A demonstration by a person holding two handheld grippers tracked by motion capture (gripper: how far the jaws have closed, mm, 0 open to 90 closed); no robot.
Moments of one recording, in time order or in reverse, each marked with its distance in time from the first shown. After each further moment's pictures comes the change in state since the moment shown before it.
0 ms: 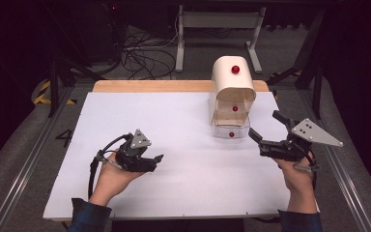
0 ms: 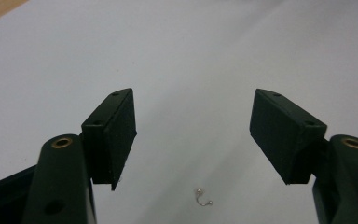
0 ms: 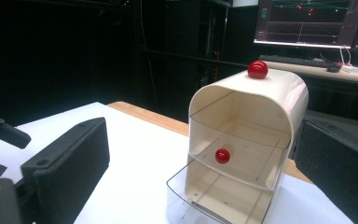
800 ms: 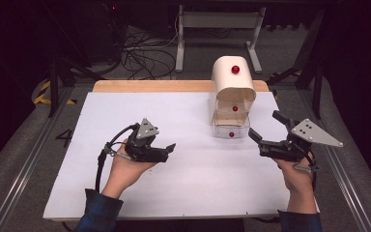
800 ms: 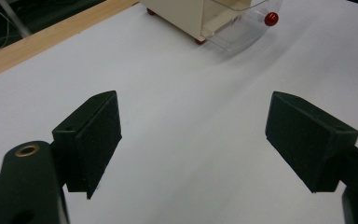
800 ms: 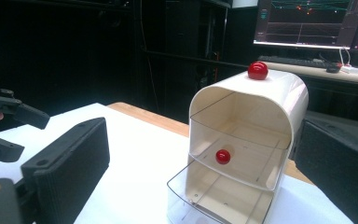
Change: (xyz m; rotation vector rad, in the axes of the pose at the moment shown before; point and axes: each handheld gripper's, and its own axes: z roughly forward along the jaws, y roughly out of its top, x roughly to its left) left arm -0.006 0.033 0.002 -0.148 -0.008 -0.039; right arm 0.001 0.000 0.000 -0.002 0.001 0.001
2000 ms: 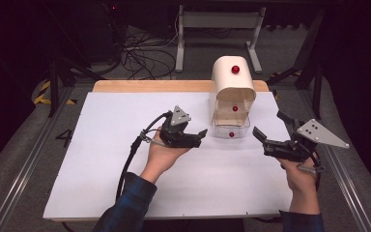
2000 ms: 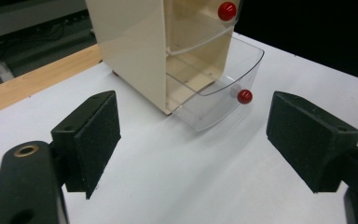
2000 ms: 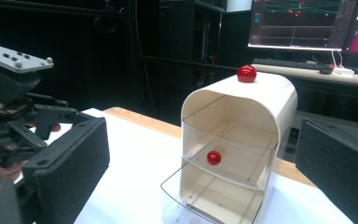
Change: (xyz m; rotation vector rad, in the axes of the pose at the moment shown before) left arm -0.028 0.050 0.067 -0.142 -0.057 -0.018; right arm -0.006 0.000 -0.006 -0.019 -0.017 0.015
